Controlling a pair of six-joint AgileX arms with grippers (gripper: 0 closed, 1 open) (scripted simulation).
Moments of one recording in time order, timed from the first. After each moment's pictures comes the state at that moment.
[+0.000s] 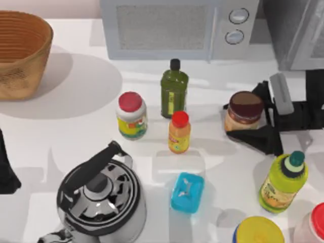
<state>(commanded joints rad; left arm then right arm) 0.00 0.00 0.00 0.00 0.00 0.00 0.06 2.37 1.13 0.42 -1.43 -0.81</state>
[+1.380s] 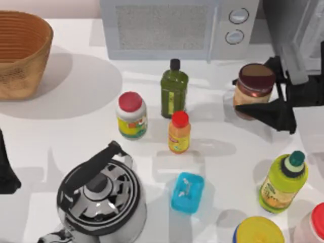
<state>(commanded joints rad) 0.00 0.00 0.00 0.00 0.00 0.00 0.03 2.18 1.17 0.17 -1.42 -0.81</state>
